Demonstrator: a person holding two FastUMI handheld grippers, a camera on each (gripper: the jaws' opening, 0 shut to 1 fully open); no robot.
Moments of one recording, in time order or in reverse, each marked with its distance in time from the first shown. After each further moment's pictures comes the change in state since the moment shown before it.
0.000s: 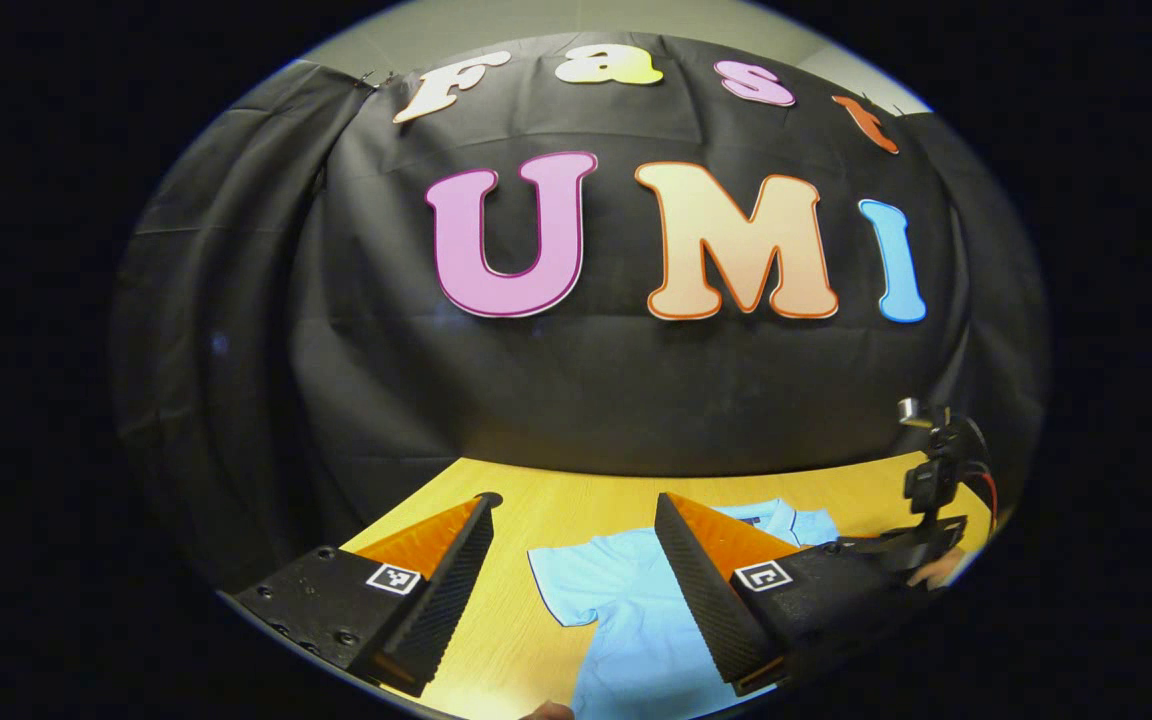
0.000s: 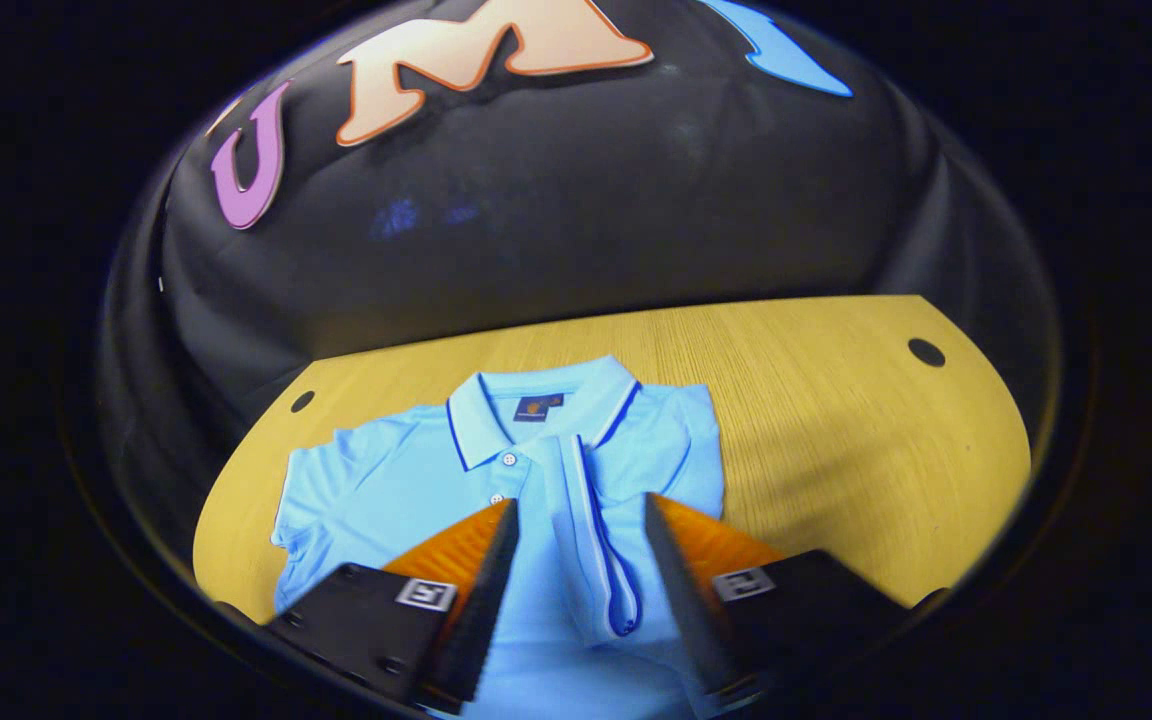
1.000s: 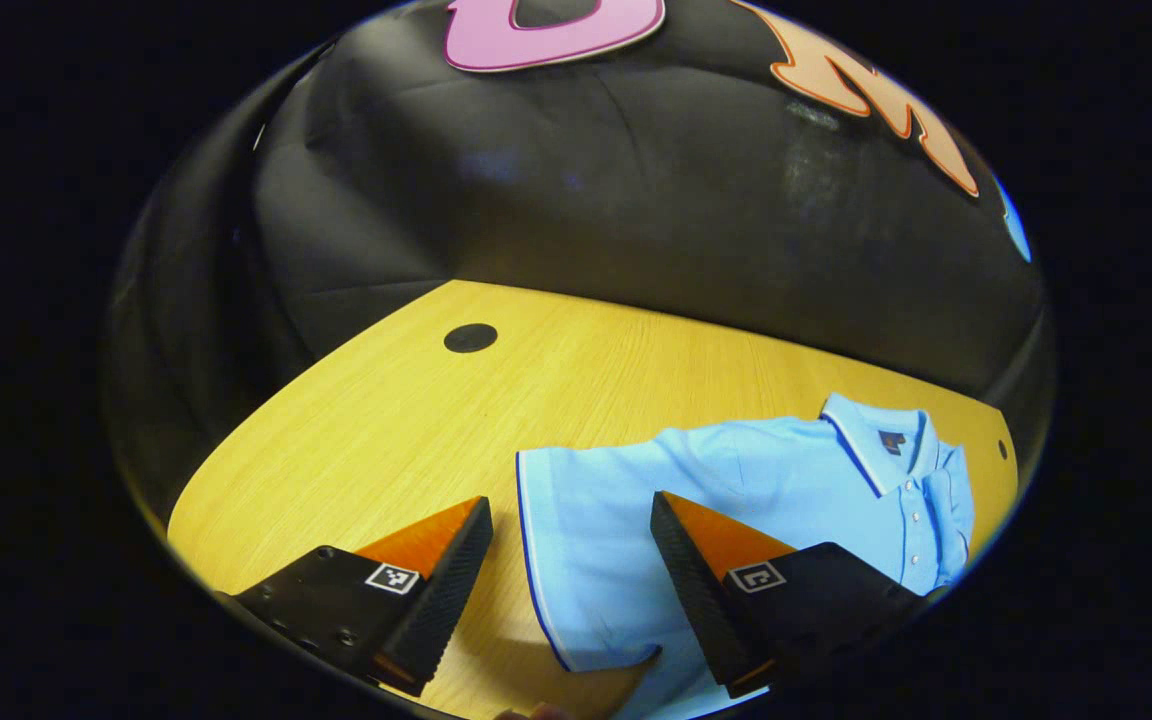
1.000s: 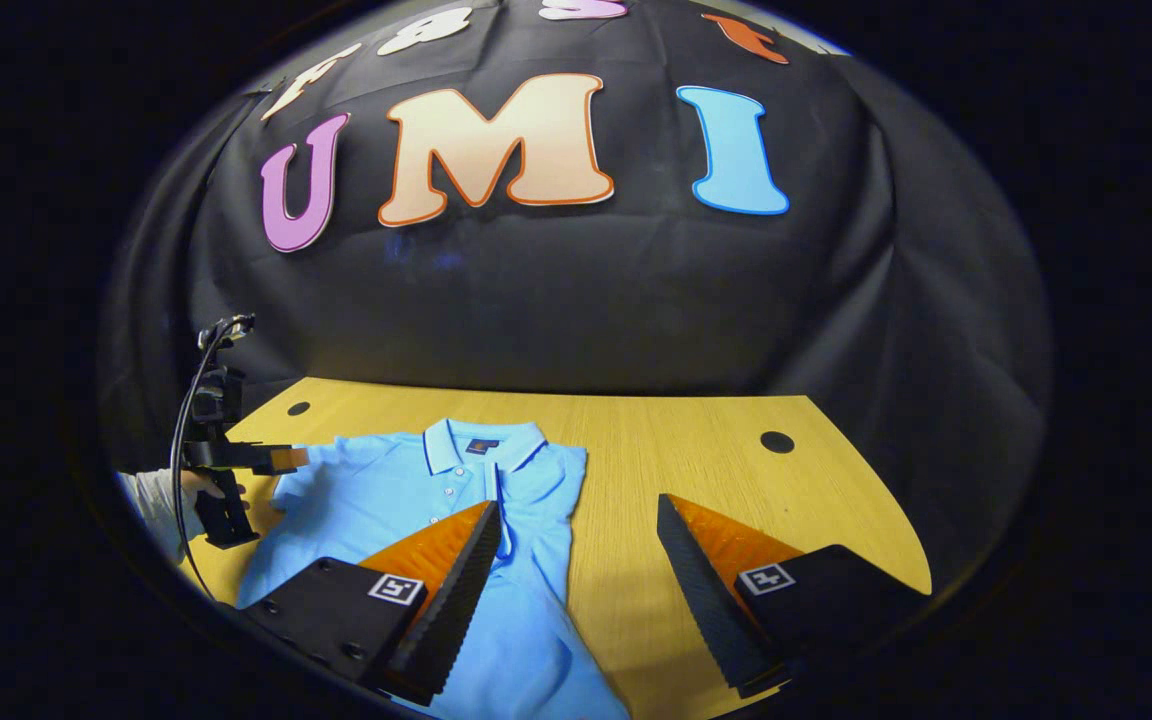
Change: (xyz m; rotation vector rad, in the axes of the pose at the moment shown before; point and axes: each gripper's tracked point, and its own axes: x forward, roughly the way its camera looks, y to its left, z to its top) left arm 0.158 0.029 -0.205 -0.123 0.462 0.083; right arm -0.146 -0.071 0.034 -0.096 -0.144 -0.123
